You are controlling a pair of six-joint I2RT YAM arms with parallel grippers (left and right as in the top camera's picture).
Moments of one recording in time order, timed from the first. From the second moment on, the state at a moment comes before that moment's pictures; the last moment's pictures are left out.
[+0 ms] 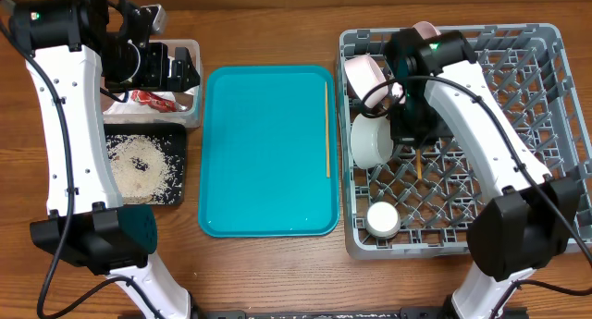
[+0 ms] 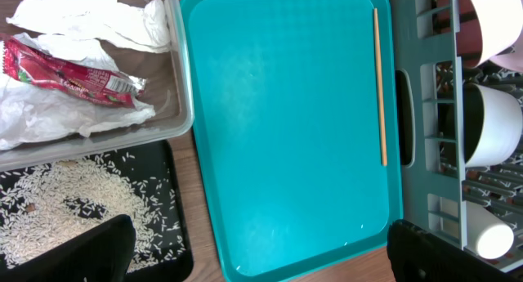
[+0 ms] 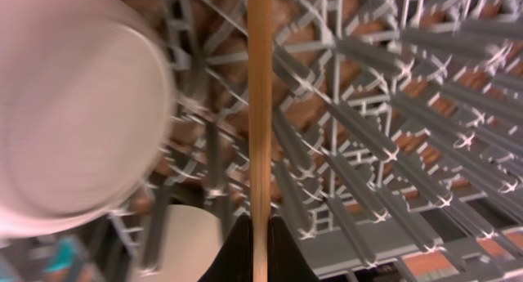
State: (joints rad) left arm 0.15 1.96 2.28 -1.62 0.37 0.19; right arm 0.29 1.91 1.75 -1.56 0.16 0.38
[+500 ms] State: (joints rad) left arm 0.15 1.96 2.28 -1.62 0.37 0.19; right arm 0.28 1.91 1.67 -1.58 0.16 0.36
